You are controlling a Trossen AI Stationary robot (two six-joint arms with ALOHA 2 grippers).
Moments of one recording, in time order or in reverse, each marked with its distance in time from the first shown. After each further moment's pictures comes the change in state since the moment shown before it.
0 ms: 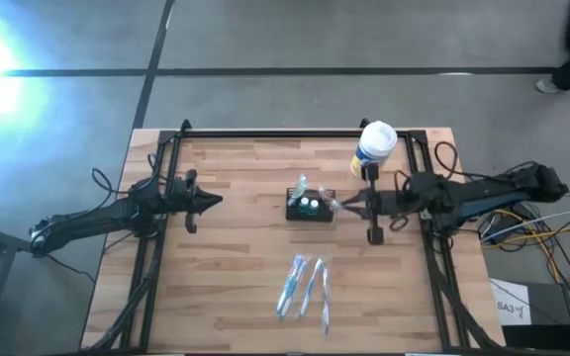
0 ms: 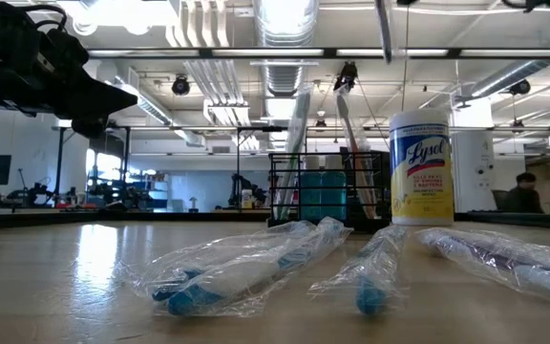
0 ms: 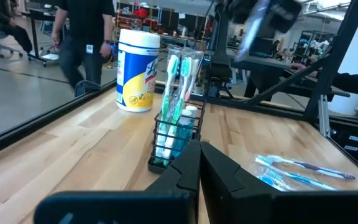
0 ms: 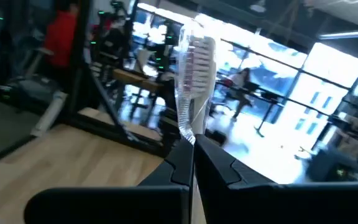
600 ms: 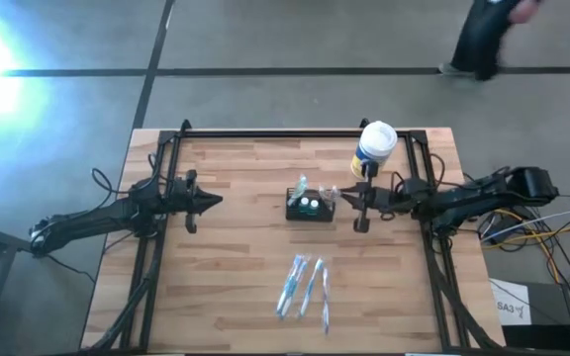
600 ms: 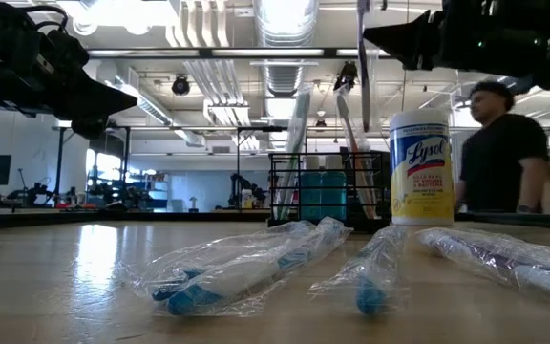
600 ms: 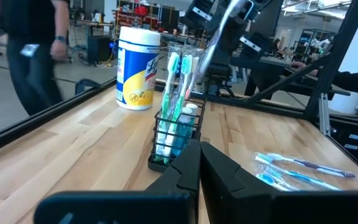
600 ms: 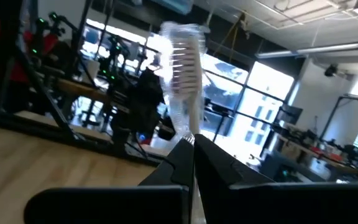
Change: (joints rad) left arm 0.000 0.000 0.000 -0.008 0.000 -0.002; right arm -0.139 0.216 -0.355 0.739 0.029 -0.029
